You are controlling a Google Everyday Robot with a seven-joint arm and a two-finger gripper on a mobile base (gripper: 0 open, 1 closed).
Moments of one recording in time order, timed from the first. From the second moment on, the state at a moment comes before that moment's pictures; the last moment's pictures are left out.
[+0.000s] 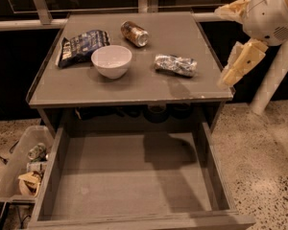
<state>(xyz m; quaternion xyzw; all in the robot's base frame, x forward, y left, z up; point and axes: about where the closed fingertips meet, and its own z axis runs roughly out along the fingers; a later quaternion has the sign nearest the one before) 0.529 -0.177 0.996 -0.65 0.67 0.04 0.35</state>
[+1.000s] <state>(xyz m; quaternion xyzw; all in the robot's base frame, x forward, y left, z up) 0.569 -0.166 0.987 -0.64 0.67 0.04 0.37</state>
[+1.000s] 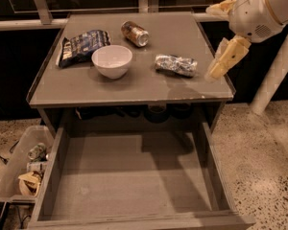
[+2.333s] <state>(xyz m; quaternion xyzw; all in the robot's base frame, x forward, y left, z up) 0.656 -0.119 0.924 -0.66 0.67 0.10 0.34</state>
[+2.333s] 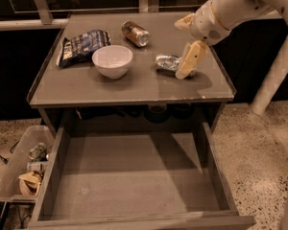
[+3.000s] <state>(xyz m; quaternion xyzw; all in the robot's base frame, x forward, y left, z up) 0.682 -0.120 0.883 -0.64 0.69 0.11 0.31</state>
